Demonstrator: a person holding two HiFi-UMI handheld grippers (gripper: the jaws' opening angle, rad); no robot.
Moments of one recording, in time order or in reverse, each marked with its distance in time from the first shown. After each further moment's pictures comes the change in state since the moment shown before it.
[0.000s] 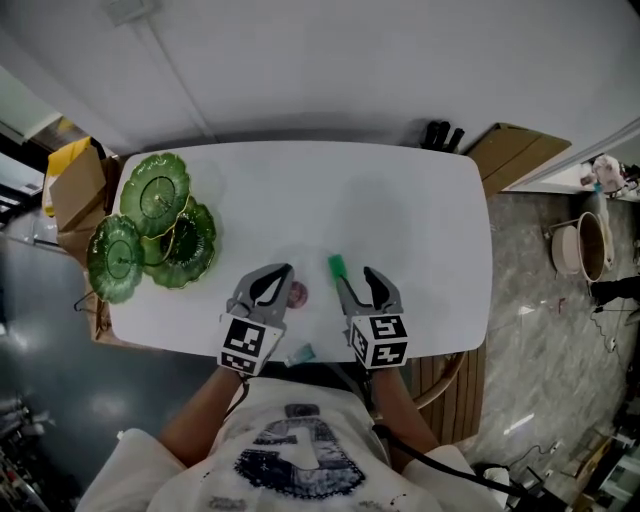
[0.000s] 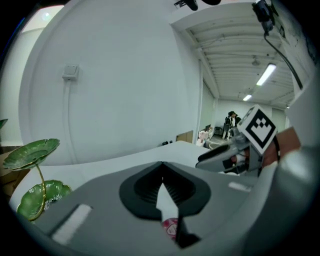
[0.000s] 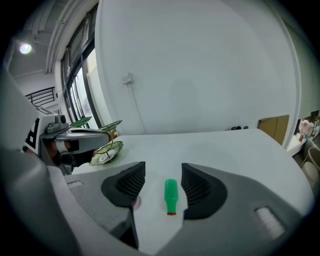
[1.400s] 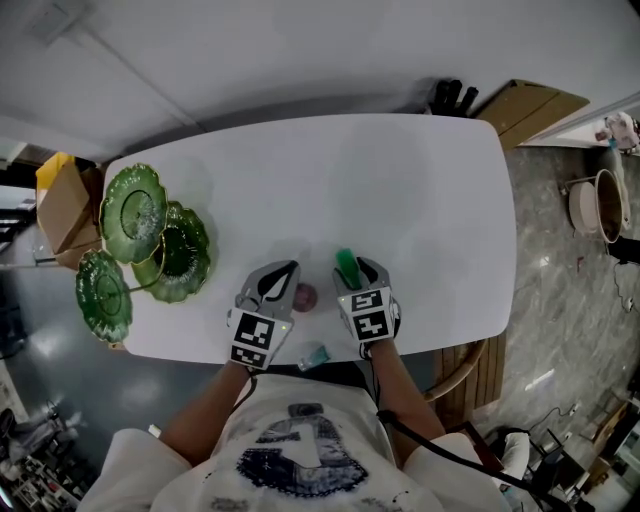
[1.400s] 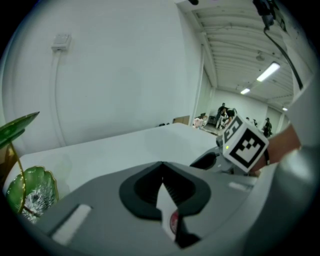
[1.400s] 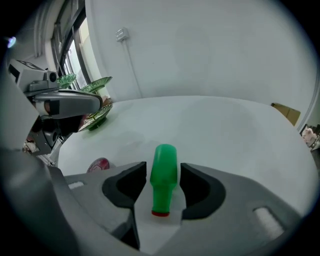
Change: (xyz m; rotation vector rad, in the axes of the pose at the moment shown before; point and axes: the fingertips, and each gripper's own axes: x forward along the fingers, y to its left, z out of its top) left arm 0.054 0.015 -0.064 -0.022 0.182 -0.090; right arm 0.093 -0.012 -0.093 -0.070 0.324 0.009
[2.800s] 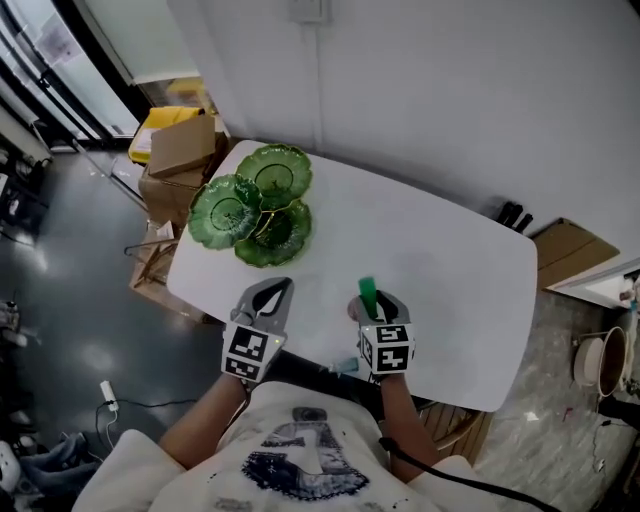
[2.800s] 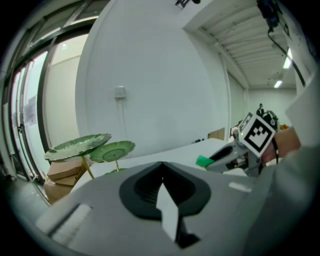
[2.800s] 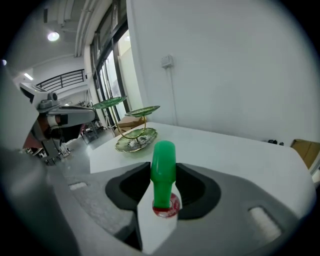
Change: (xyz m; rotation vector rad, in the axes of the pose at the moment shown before) left arm -0.226 0.038 -0.004 -0.047 -0.166 0.481; right arm -0.080 0.134 0.066 -0.226 -0.219 0.172
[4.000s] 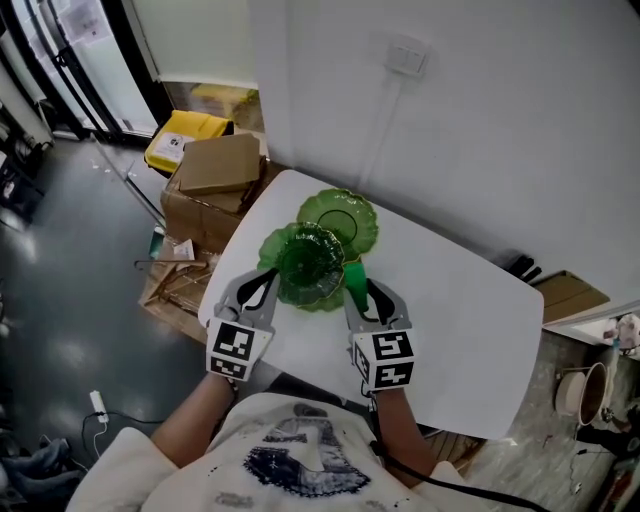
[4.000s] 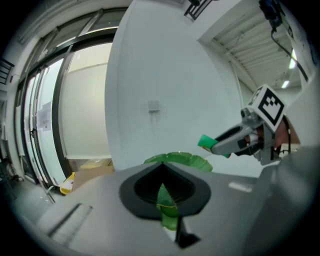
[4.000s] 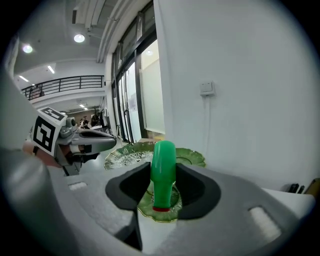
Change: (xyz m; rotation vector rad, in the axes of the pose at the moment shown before) left arm -0.056 0.215 0.031 -0.017 -0.097 0.111; right arm 0.051 0.167 0.210 -0.152 -0.196 0.079
